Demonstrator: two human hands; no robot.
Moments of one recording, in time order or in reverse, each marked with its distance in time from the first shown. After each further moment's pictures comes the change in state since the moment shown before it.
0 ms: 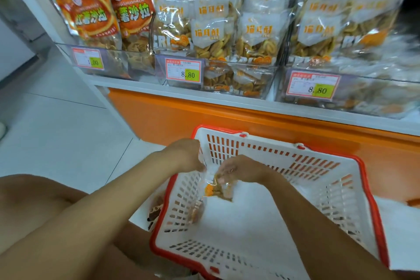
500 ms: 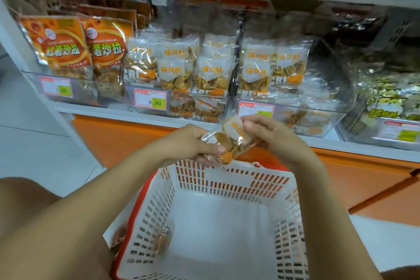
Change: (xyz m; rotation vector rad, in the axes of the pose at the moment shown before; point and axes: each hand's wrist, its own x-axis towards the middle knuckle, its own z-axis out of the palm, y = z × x) left_hand -0.037 0.070 -0.060 -0.952 -0.049 0.508; right_hand -0.162 -0.077 -0.104 0.398 0.569 -0.240
